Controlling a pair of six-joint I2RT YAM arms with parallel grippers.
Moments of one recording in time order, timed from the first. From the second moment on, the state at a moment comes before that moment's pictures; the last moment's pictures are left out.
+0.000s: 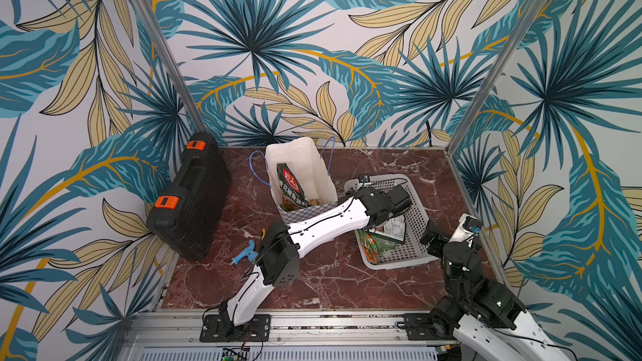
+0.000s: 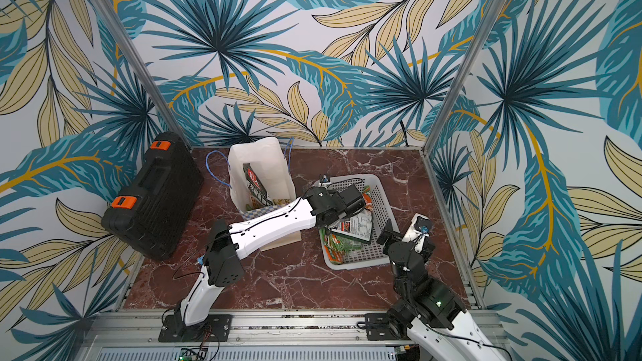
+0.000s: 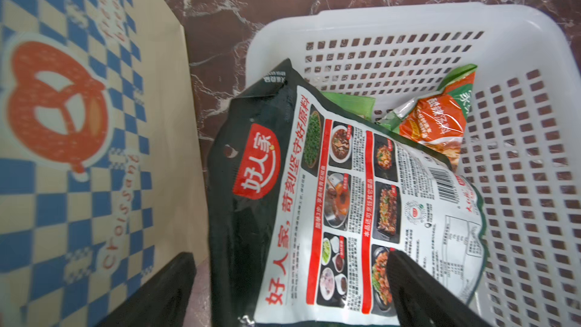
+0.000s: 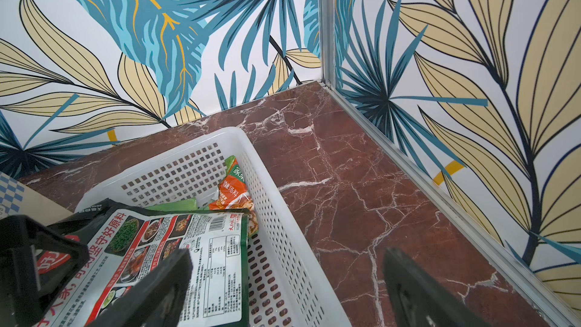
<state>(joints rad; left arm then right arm) -1.07 2.19 2.16 -1.23 -0.59 -1.12 0.63 0.36 0.55 -0.62 0.90 0.53</state>
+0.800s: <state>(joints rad) -1.05 2.19 2.10 -1.16 -0.60 -1.18 0.63 0.36 0.55 -0.62 0.90 0.53</state>
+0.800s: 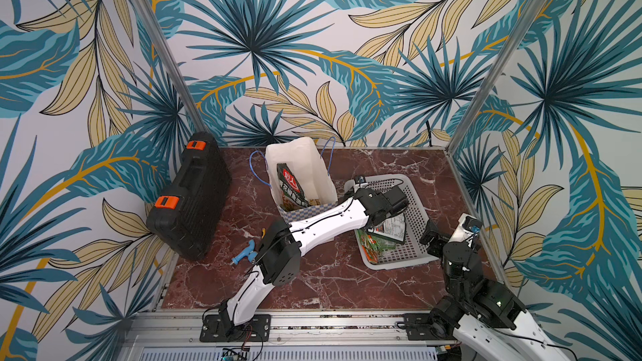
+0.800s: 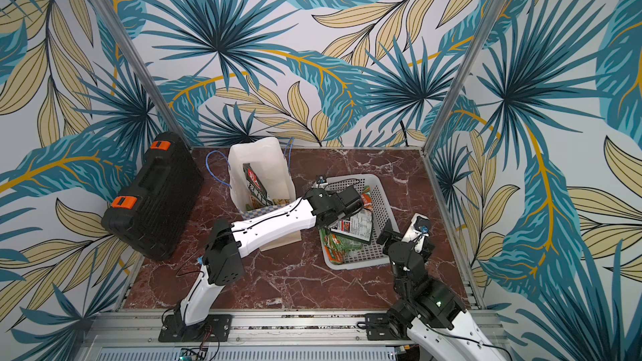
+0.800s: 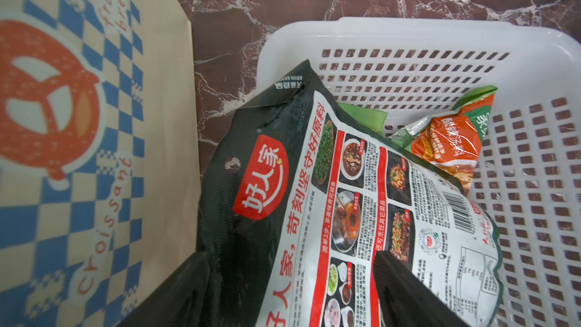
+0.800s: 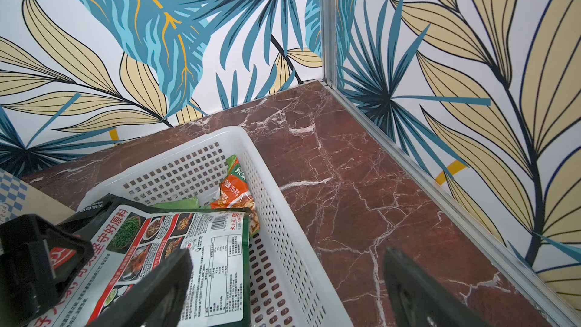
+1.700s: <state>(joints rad) -1.05 2.18 2.03 -0.96 -0.54 -1.03 0.63 0.36 0.55 -0.62 0.89 0.53</state>
